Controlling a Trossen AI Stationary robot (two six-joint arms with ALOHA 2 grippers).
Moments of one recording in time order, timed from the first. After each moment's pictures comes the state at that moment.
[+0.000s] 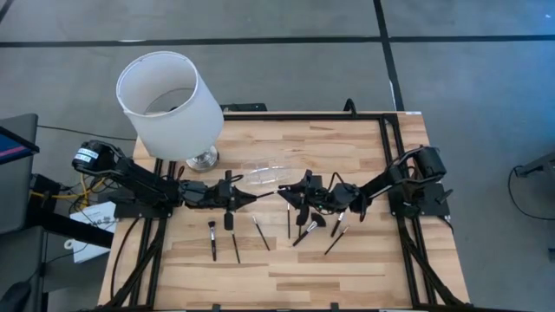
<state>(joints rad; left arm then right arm) -0.27 1.35 0.28 0.96 -0.31 -0.06 0.21 1.82 0.62 1.36 0.39 0.28</state>
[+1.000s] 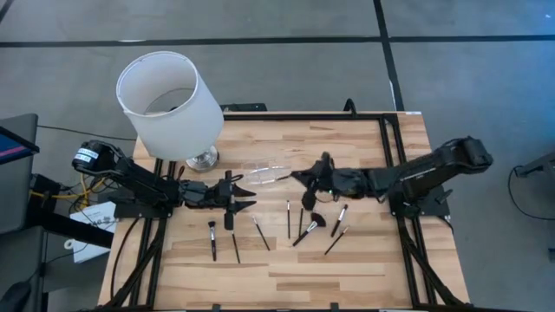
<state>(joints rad) -0.27 1.35 0.28 0.95 -0.31 -0.09 0.14 1.36 0.76 0.25 0.51 0.24</state>
